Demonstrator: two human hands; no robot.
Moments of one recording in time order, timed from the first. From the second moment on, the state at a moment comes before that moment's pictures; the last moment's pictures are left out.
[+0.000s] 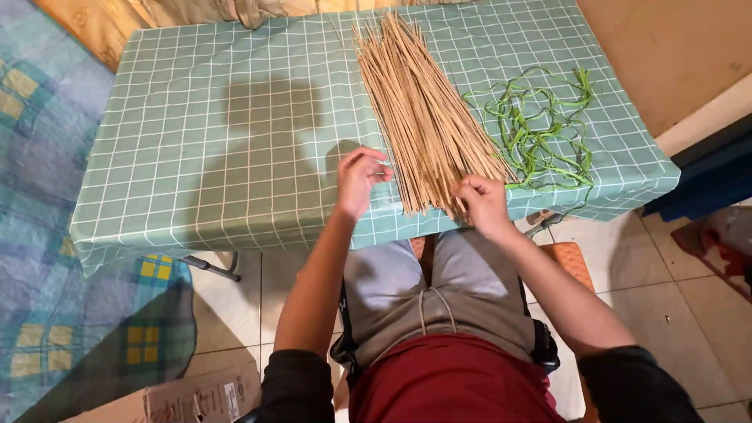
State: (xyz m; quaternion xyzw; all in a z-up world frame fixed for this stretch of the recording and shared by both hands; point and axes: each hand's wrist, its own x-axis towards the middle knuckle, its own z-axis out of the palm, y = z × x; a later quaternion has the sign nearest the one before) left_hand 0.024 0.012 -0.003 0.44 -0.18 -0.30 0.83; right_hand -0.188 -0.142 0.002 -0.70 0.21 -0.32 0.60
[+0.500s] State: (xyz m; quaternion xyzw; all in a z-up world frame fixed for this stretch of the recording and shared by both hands) left_hand -0.073 0.012 0.037 0.50 -0.19 -0.44 0.73; right_hand -0.231 -0.096 -0.046 -0.86 -0.01 -0.41 0.30
